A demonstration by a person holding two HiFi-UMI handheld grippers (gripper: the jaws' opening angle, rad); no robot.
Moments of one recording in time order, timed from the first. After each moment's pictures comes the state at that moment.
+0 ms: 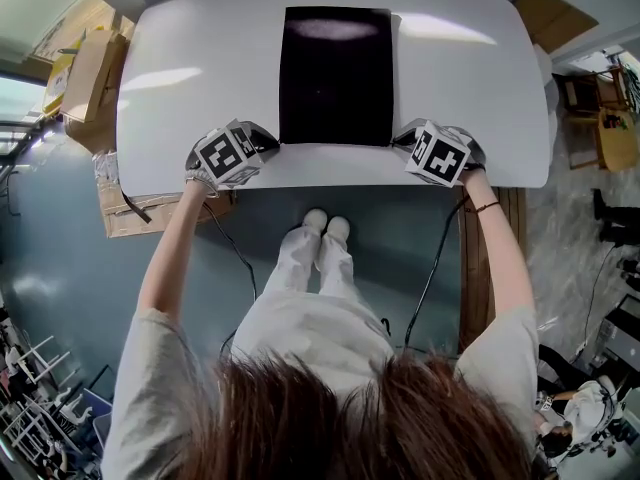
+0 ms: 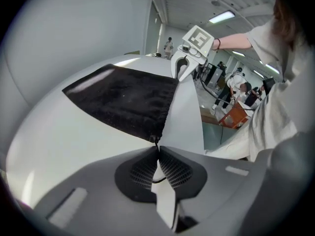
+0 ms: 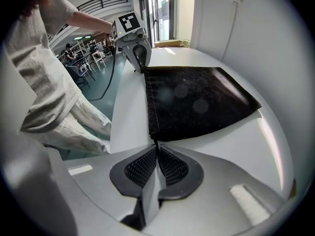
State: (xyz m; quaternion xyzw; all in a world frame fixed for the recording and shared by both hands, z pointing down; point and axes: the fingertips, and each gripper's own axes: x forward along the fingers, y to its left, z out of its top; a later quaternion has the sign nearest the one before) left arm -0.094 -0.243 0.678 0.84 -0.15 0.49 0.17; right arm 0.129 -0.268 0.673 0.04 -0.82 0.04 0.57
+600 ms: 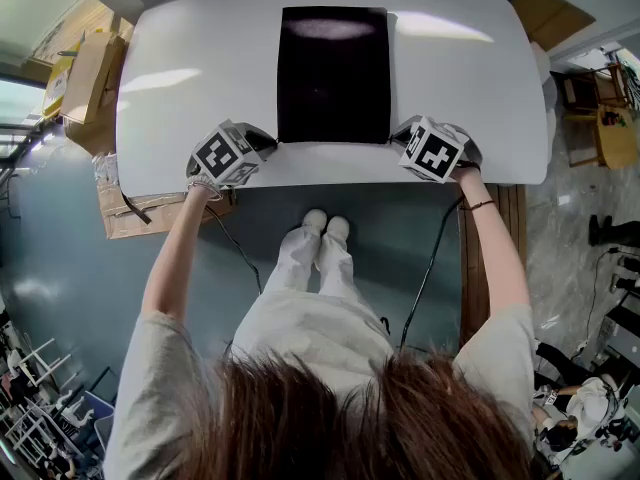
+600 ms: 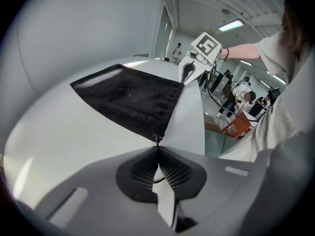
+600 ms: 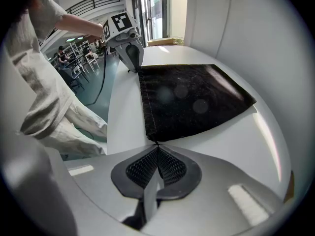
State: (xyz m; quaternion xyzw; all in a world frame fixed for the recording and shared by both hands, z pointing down) left arm -0.097 -0.245 0.680 0.84 -0.19 0.46 0.21; right arm 0.129 -0.273 0.673 0.07 -0.81 0.06 0.58
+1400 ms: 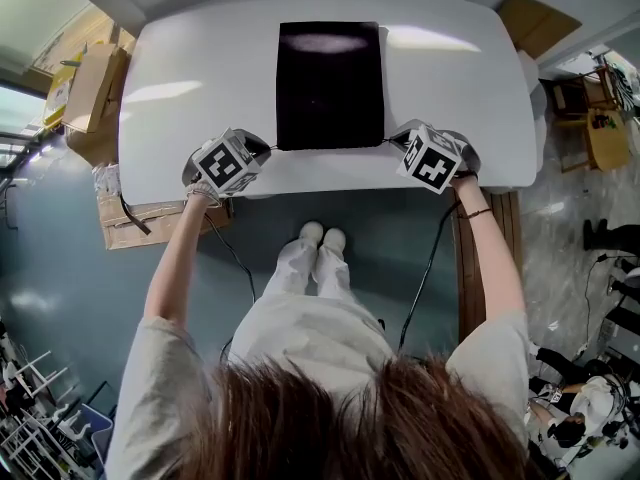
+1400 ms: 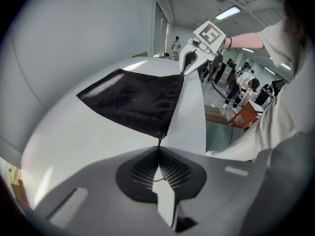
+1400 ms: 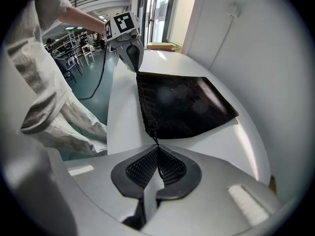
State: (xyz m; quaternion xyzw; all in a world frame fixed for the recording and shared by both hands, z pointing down) left arm -0.111 -0.249 0.666 0.82 -0.21 0.50 0.16; right arm 0.132 -0.281 0.639 0.11 -0.81 -0.01 0.58
